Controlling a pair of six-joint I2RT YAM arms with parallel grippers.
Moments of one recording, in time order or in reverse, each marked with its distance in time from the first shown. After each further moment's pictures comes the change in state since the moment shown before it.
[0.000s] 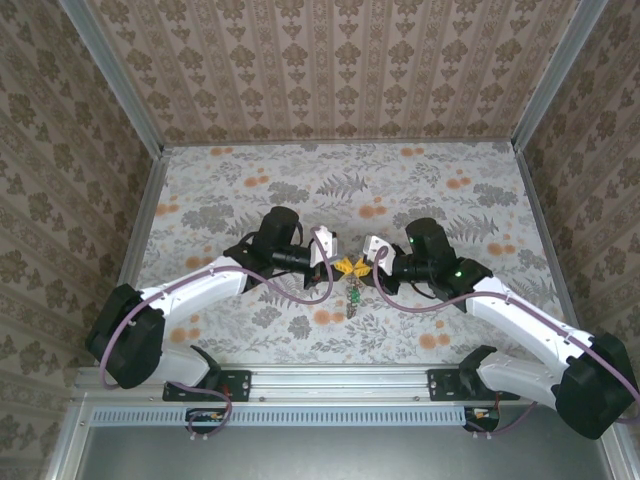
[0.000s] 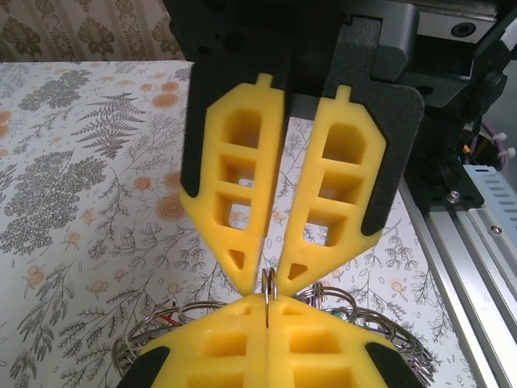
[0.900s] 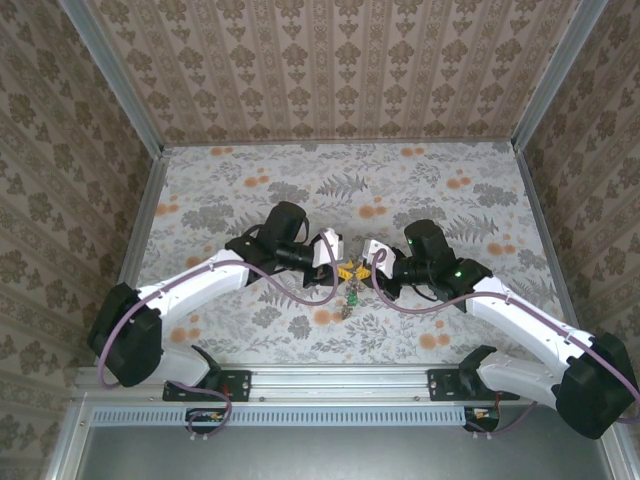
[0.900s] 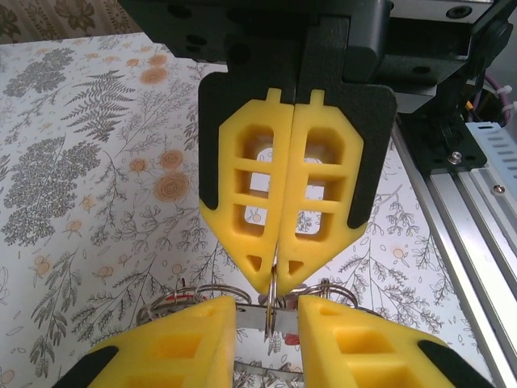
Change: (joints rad) left arm -0.023 0.016 0.109 -0.226 -0.058 0.150; right arm 0.003 -0.001 0.005 -0.063 0.003 -0.025
